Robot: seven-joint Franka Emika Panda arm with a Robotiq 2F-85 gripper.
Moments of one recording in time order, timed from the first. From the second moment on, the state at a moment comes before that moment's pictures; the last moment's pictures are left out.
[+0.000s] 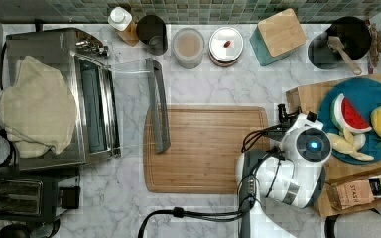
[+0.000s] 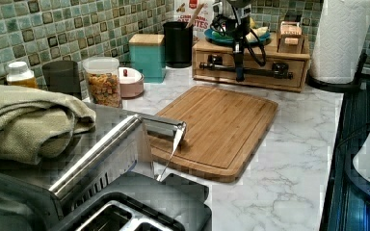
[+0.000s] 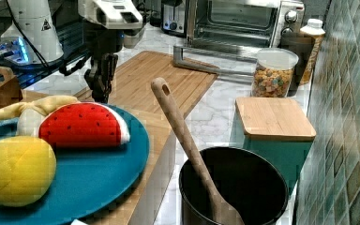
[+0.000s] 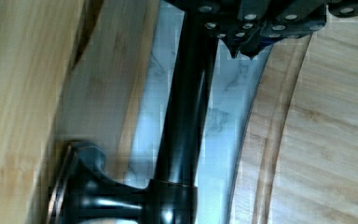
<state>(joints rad) -0.18 0.18 -0.26 -2.35 -0.19 0.91 -1.40</state>
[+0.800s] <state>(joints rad) -0.17 0.20 -0.26 -2.31 -0.22 0.85 -1.38</state>
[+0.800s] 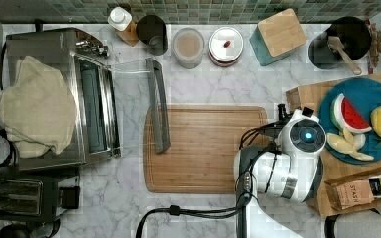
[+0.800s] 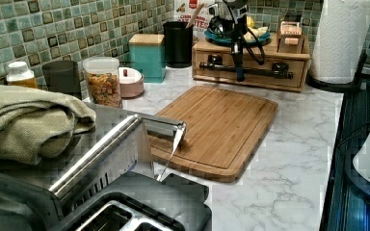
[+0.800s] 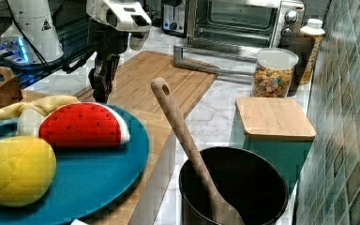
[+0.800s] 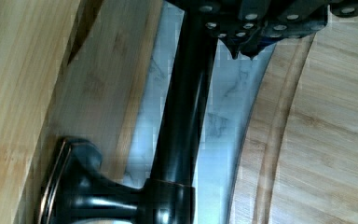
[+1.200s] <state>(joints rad) -0.16 0.20 -0.27 -2.31 -0.22 0.85 -1.38</state>
